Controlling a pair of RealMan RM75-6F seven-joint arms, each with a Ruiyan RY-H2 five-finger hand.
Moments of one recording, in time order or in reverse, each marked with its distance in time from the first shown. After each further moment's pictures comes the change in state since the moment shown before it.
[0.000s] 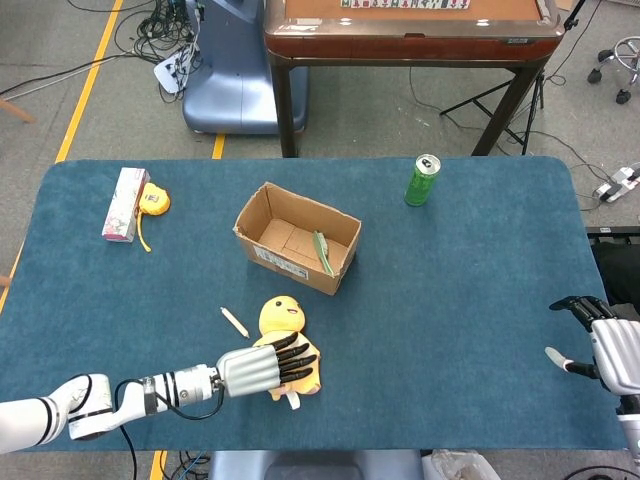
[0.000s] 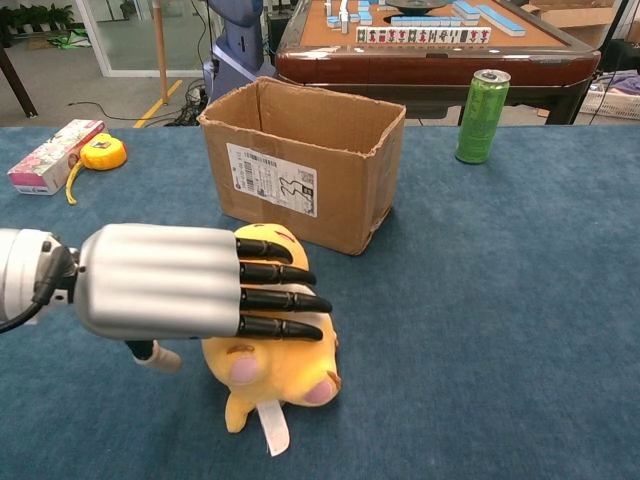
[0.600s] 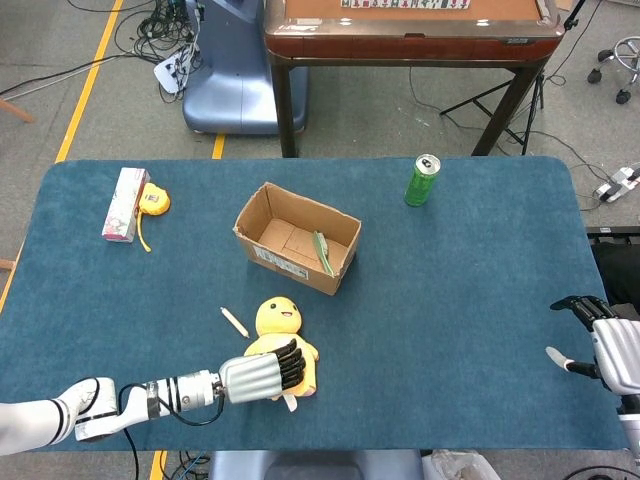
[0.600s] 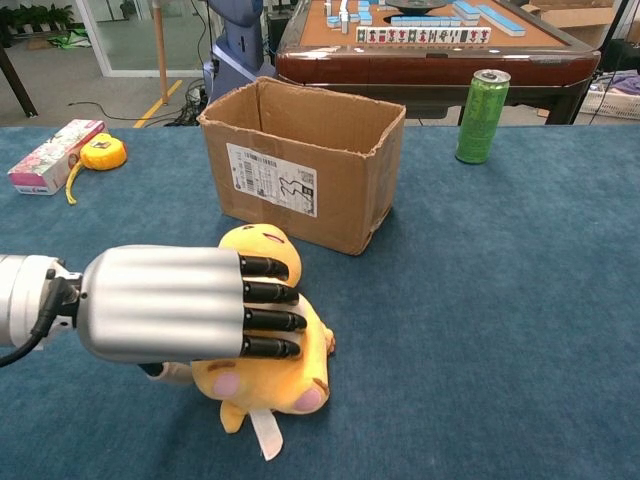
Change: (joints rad) left arm 0.003 -0.078 0.060 0.104 0.029 0.109 0.006; right arm -0.001 0.003 0.001 0.001 0.001 0.001 0.009
